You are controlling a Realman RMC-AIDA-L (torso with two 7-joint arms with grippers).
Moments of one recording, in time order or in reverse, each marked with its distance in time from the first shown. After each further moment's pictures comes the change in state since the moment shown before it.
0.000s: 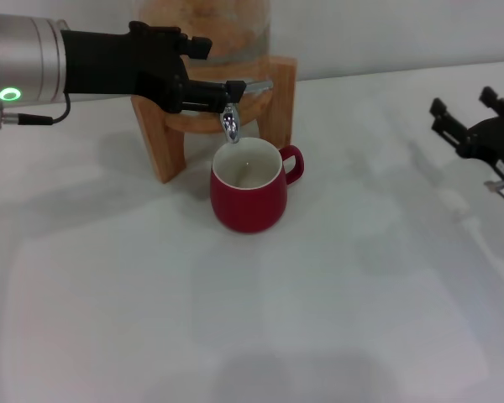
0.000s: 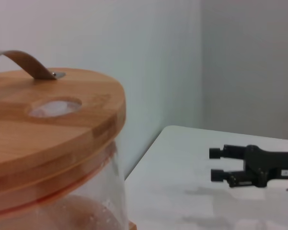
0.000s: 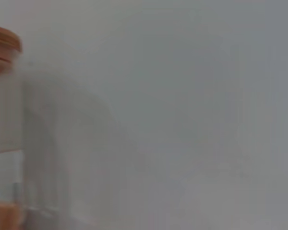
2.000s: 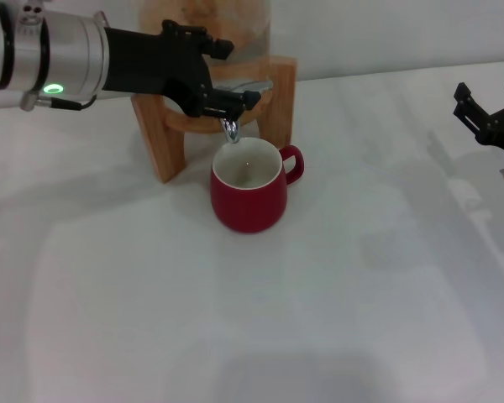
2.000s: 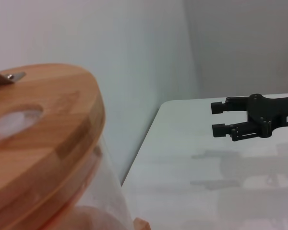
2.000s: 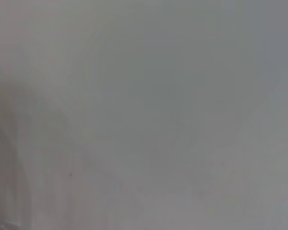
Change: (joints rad) left arm -0.124 -0.013 -0.003 -0.162 0.083 -0.084 0.202; right arm -0.003 0.000 0.007 -0.014 0.103 0.005 -0.084
